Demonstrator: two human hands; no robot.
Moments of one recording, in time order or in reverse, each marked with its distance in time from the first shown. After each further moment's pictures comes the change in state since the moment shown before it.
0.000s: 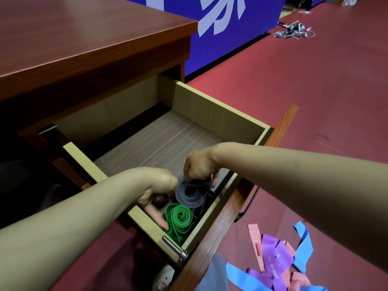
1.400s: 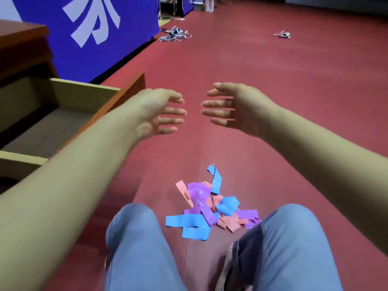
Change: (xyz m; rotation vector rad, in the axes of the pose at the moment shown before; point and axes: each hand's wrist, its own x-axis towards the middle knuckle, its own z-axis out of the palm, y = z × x) left_hand -0.168 0.095 0.212 -0.393 0.002 0.784; right_hand -0.332 0.143 0.192 1.570 1.082 -0.090
